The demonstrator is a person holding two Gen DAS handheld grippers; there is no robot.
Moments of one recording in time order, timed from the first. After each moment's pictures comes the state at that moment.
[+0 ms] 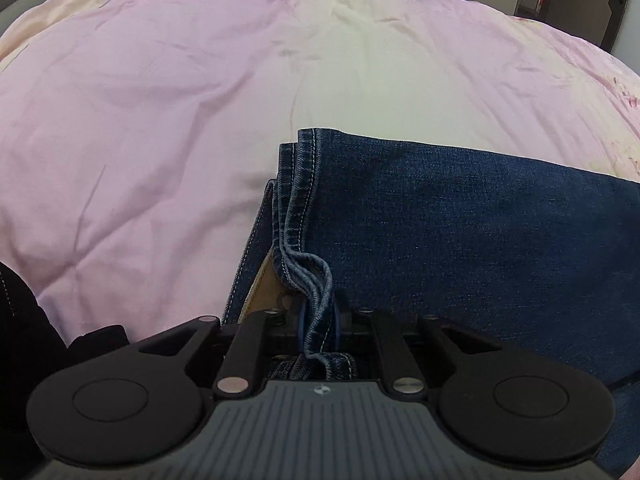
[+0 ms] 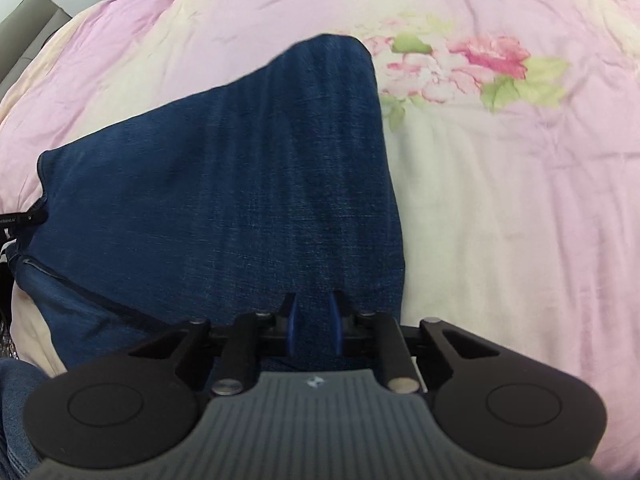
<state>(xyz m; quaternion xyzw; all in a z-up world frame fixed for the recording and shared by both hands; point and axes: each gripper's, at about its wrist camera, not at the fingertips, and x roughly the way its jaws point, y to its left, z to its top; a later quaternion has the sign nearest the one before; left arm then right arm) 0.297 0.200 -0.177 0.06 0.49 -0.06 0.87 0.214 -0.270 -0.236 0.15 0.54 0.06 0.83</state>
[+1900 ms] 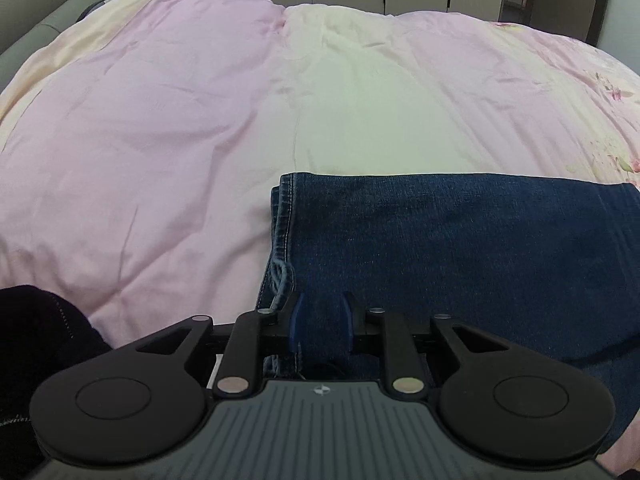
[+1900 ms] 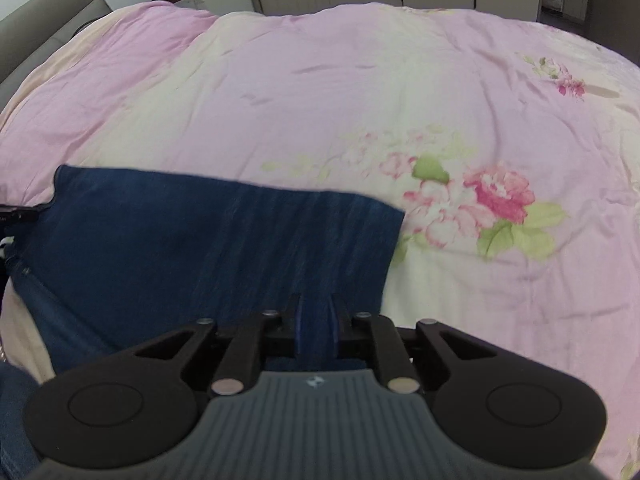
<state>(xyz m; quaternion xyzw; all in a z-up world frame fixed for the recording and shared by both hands) 0.269 0.200 -0.126 0.09 0.48 -0.07 0.87 0.252 -0.260 -0.179 0.07 0.49 0.09 0.86</state>
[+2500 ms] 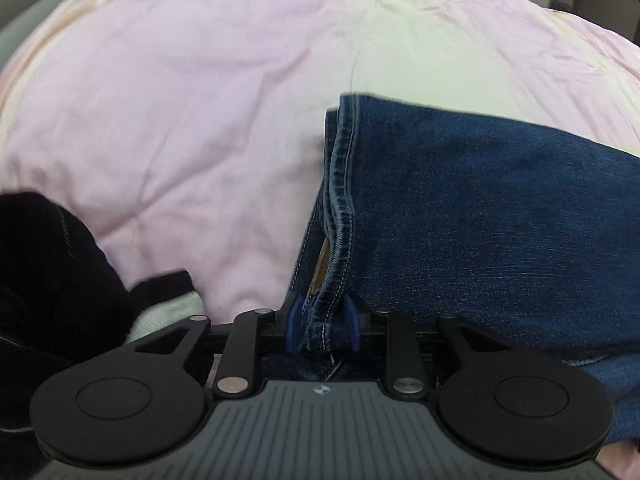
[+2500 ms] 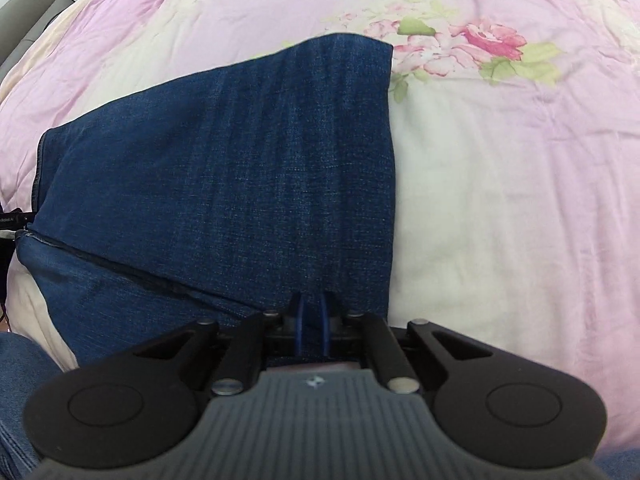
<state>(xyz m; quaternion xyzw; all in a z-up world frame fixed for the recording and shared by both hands) 0.264 0.220 -0.168 0.09 0.49 0.00 0.87 0.192 -0.247 -0.234 0.14 0.55 0.06 0.82</state>
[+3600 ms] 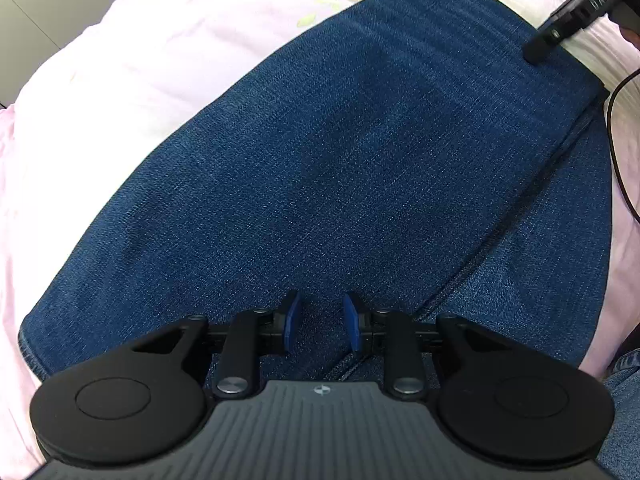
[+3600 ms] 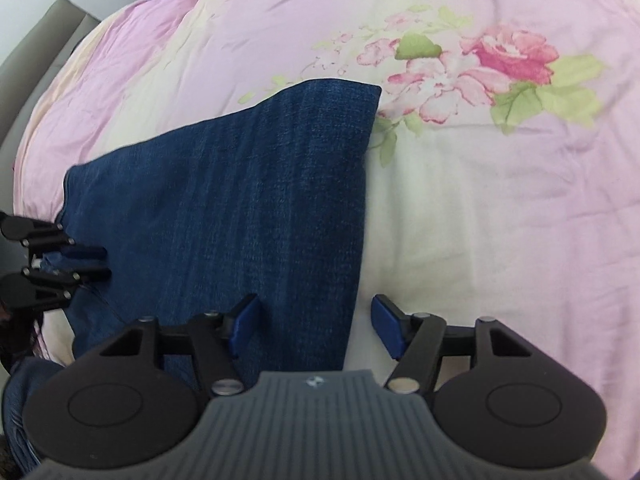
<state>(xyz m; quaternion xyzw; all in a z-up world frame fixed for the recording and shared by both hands) 0.267 0.024 -0.202 0.35 0.50 -0.31 0.72 0.255 -0.307 -0.261 0.21 0.54 0.14 0.80</state>
